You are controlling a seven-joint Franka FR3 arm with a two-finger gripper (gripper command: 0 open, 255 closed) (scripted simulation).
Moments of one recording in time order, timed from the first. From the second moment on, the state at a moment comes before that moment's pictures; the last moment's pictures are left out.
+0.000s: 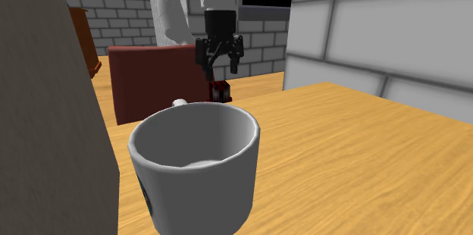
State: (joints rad) arm -0.11 -0.40 -0.18 -2.27 -0.07 1.88 -0.31
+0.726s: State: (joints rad) arm -0.12 -0.38 -0.19 -2.36 -0.07 1.99 -0.31
